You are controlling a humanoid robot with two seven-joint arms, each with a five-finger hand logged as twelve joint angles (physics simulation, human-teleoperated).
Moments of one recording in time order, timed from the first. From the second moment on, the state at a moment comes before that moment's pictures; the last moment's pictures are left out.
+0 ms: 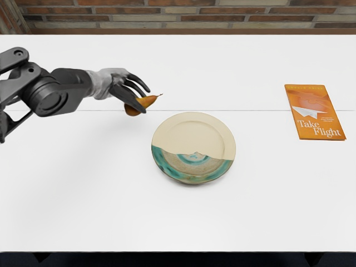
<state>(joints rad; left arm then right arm) -1.10 0.46 -0.47 -1.23 0.57 -0.05 0.61 -0.01 0.00 0.09 0.25 -0.14 -0.03 0.11</state>
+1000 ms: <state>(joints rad) -1.09 0.33 -0.51 -1.23 0.44 -0.42 0.61 -0.01 0.00 0.09 0.25 -0.14 -0.03 0.11</state>
